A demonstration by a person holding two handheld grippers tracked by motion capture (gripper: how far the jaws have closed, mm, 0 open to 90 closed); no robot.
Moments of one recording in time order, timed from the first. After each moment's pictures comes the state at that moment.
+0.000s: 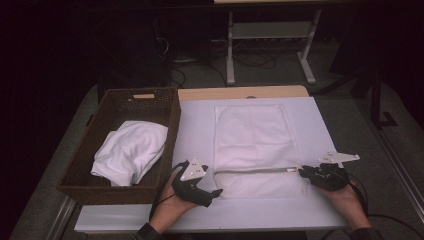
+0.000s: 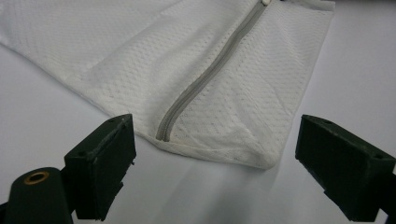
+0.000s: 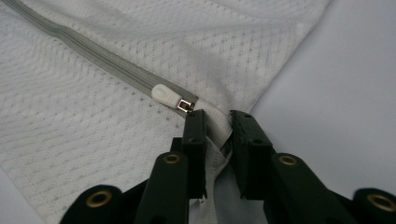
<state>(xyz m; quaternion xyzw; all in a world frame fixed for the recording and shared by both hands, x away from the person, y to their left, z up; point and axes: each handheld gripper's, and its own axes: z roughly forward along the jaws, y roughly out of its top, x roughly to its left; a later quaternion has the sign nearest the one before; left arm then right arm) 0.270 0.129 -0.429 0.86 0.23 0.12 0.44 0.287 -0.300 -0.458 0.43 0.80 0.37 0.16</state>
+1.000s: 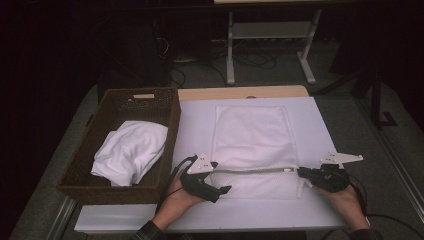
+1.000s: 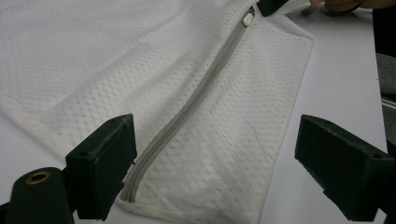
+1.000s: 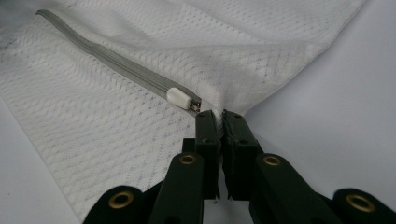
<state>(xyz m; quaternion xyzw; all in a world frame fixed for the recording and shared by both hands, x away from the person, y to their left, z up) 0.285 0.107 -0.424 0.86 0.20 0.08 0.46 0.281 -0.299 -0.451 0.42 0.80 0.42 0.13</state>
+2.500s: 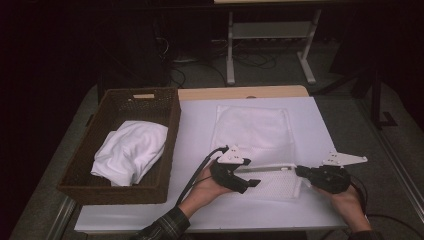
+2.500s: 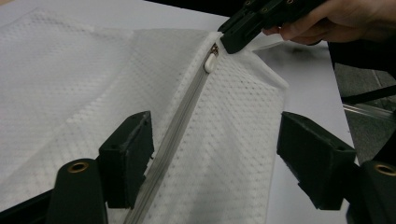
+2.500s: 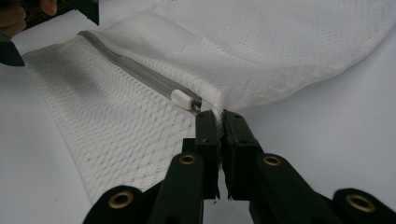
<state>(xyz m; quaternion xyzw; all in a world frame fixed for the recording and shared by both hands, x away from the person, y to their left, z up) 0.308 0.033 -0.418 0.86 0.14 0.03 0.49 0.273 -0.293 -0.437 0.38 0.79 0.45 0.13</state>
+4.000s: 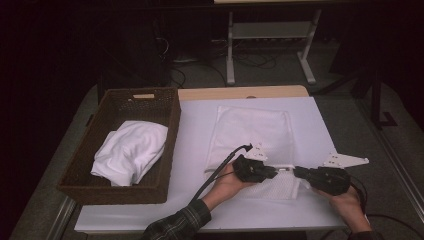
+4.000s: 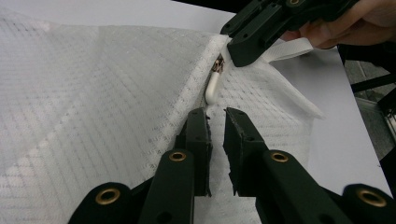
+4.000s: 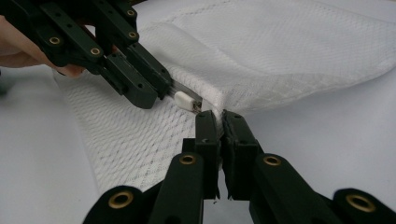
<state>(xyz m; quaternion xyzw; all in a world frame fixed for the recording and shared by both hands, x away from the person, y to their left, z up) 0.326 -0.024 -0.436 0.87 0.12 -0.01 0.48 0.268 -0.291 -0.434 0.36 0.79 0.48 0.12</state>
